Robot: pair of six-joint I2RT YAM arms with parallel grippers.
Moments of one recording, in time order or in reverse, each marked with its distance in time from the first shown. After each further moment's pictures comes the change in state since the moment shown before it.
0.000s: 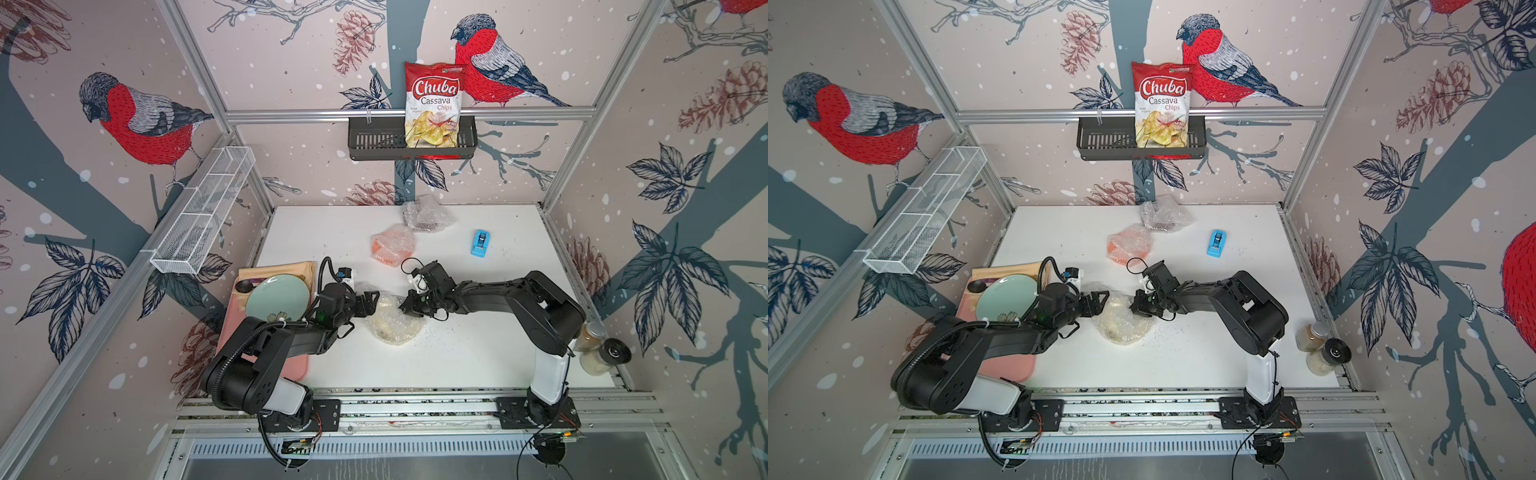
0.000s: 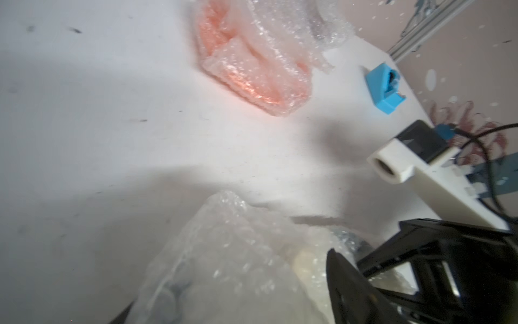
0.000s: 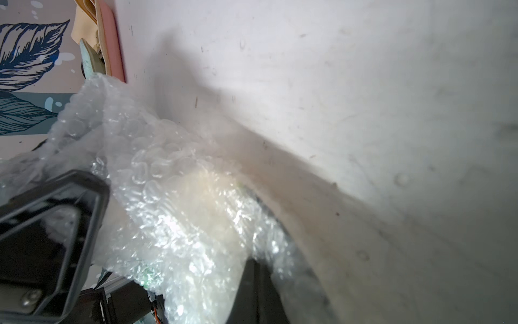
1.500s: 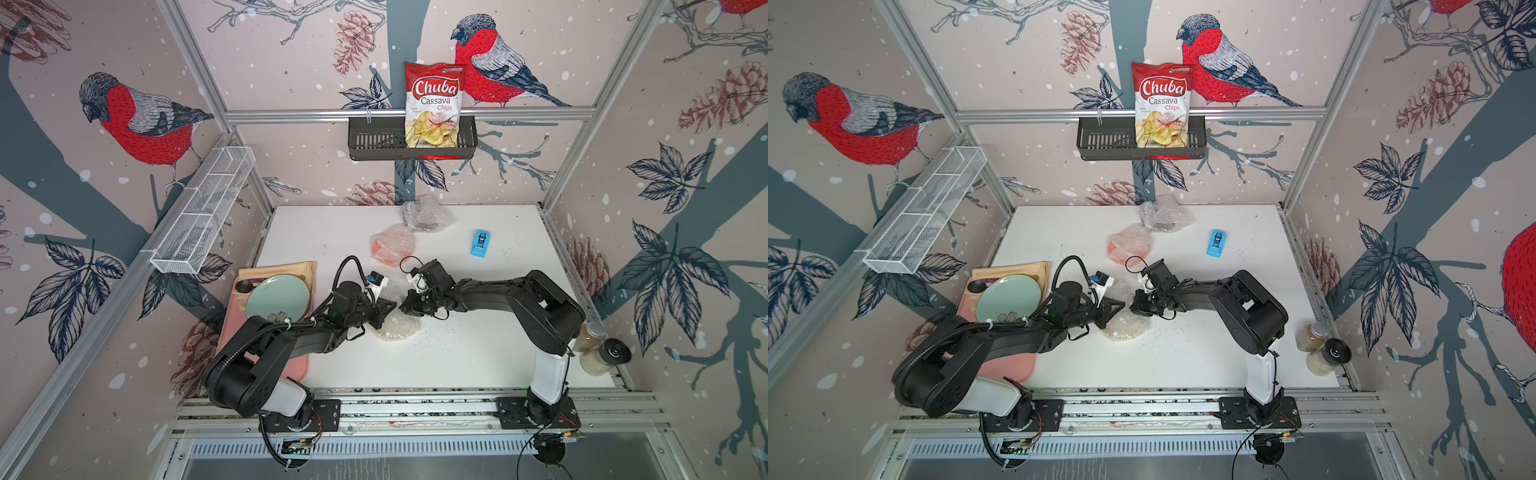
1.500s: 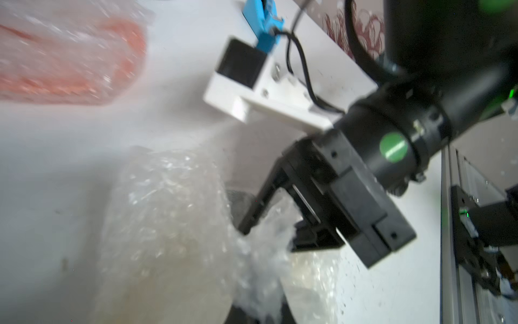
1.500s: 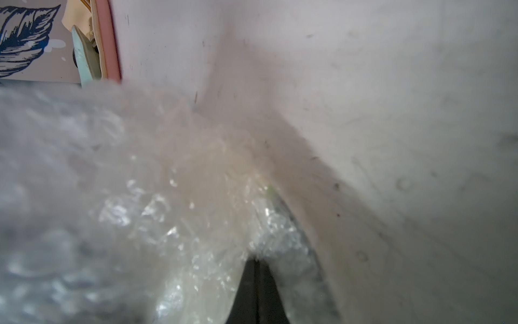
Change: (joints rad) left arm -0.199 0.011 0.043 -0.097 0.193 0.285; right arm -0.004 0.009 0.021 -0.052 -0.006 -0.040
